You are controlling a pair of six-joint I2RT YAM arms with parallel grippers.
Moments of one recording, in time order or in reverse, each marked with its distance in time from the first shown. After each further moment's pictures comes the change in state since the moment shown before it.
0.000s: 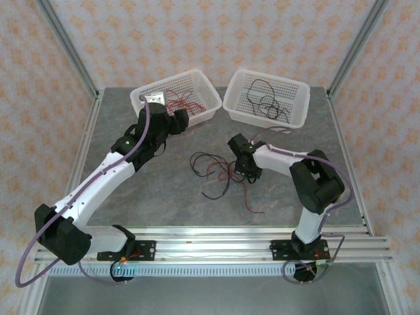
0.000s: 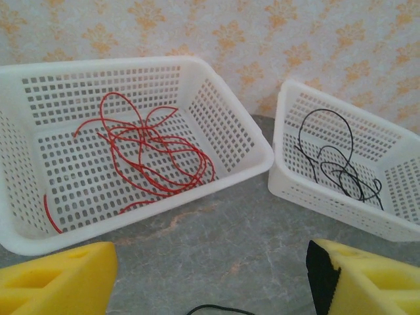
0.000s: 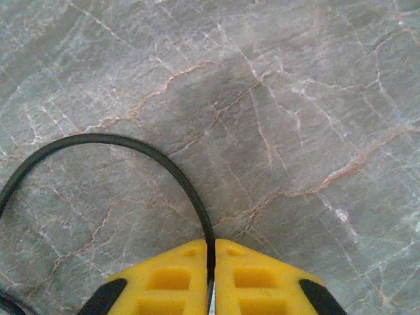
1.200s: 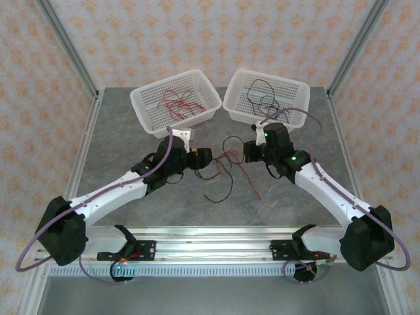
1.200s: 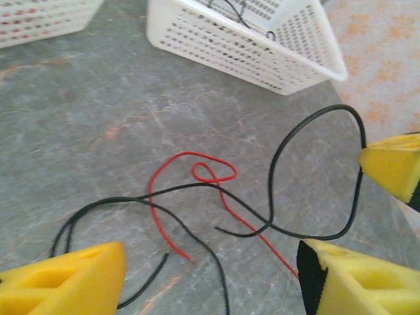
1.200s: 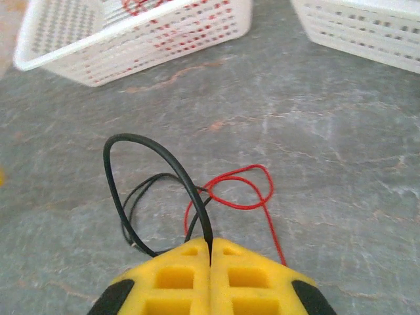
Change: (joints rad) left arm -0.174 -0.006 -0.382 0.323 0.338 -0.121; right arm -0.127 -0.580 -0.172 0.296 -0.365 -0.601
